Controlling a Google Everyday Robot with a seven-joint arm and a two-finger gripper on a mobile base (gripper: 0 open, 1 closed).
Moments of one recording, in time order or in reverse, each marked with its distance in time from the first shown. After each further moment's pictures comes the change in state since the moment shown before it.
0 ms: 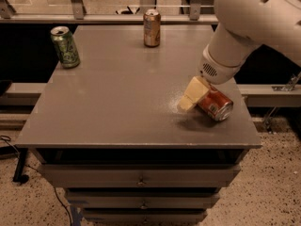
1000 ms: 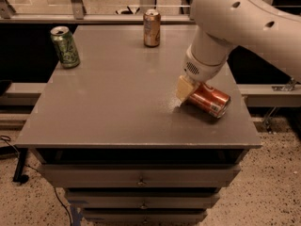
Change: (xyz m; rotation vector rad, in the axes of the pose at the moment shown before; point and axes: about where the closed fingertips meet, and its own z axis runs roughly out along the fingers) arm -0.034 0.010 0.018 0.018 -0.010 0.020
